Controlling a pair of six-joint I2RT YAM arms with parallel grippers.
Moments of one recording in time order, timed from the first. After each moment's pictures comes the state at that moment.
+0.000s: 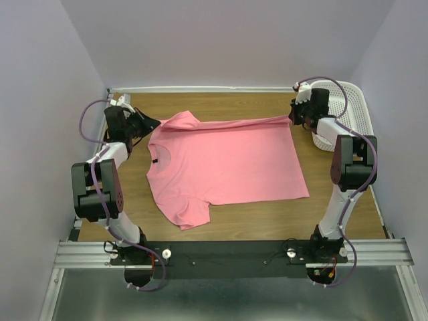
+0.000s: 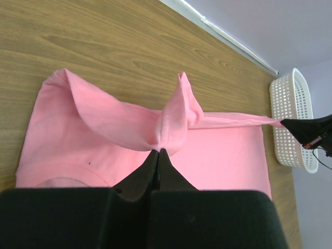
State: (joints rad) left arm 0.15 1.67 0.98 0.30 0.56 -0.63; right arm -0.02 2.00 1.39 0.01 -0.30 -0.25
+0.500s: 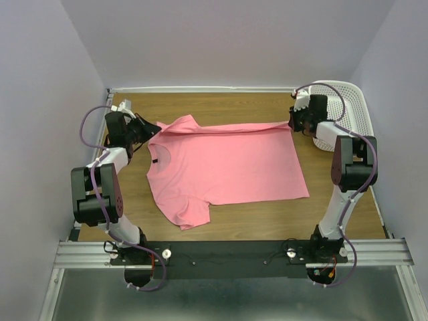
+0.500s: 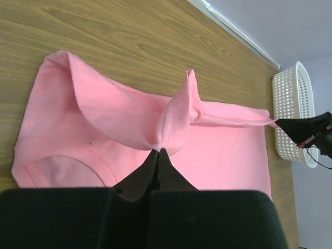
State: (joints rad) left arm 0.15 1.62 0.90 0.31 0.56 -0.64; right arm -0.02 1.99 1.33 0.01 -0.30 -0.28
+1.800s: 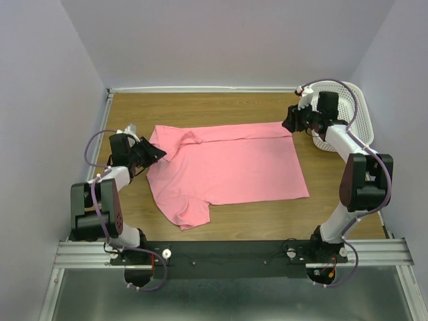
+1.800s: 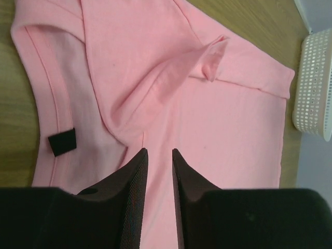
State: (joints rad) left arm 0.15 1.50 0.64 0.25 0.57 -0.62; right arm -0.03 1.74 1.23 -0.12 -0.51 -0.28
